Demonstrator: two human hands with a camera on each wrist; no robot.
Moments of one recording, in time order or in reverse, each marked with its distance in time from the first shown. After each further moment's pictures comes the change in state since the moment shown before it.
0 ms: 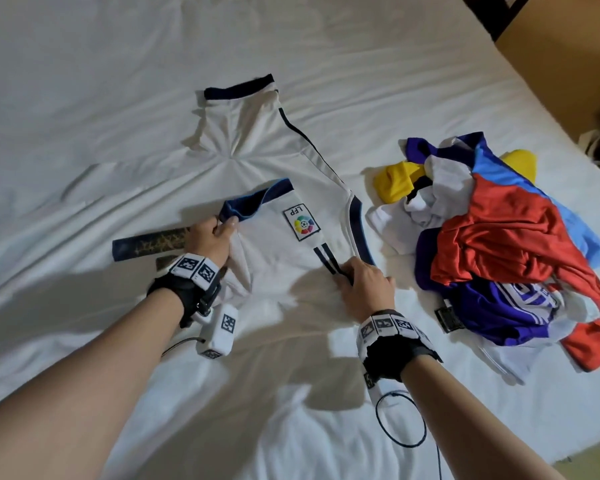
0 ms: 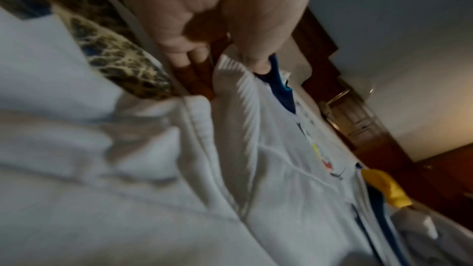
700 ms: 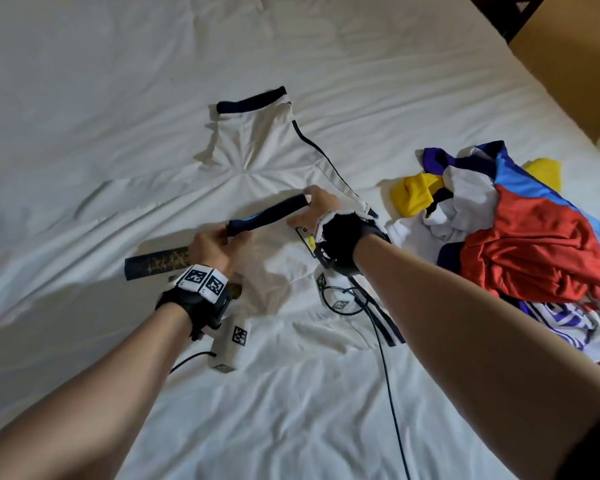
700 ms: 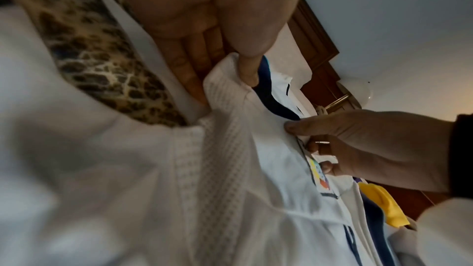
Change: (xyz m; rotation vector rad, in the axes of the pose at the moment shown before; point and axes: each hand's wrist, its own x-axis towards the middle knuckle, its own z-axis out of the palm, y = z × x) left_hand 0.021 -0.006 -0.002 0.027 0.075 -0.030; right_hand 0.126 -0.131 -0.035 0.204 -0.270 -0.118
